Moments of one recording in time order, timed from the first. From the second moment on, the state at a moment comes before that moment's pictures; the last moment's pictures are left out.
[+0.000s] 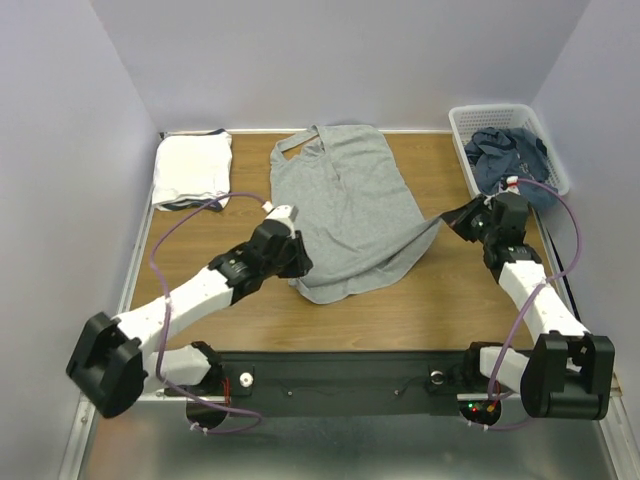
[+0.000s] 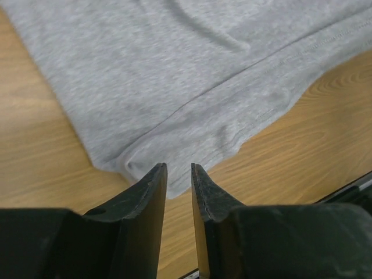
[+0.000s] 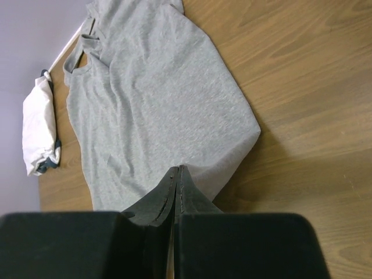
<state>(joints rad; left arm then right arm) -0.69 1.11 0.68 -0.24 -0.03 -0.65 -0.07 1.11 0.67 -0.01 -0.27 0.70</state>
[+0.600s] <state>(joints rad) -0.97 1.65 1.08 -0.41 -0.16 -0.33 -0.07 1.16 0.68 -0.01 -0.29 0.69</state>
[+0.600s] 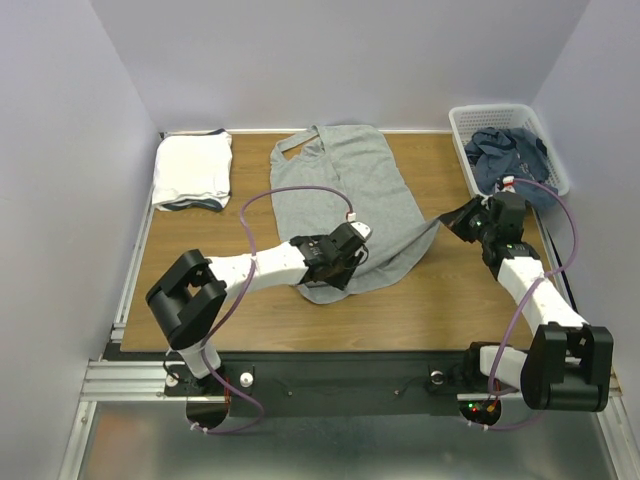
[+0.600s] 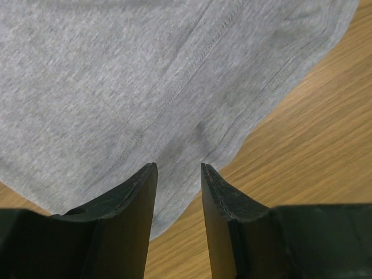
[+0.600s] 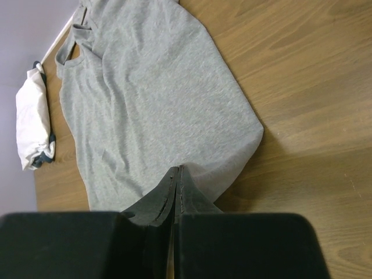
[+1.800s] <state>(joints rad) -0.92 1.79 1.21 -0.48 -0.31 -0.15 -0.07 1.19 0.68 0.00 -0.30 0.69</state>
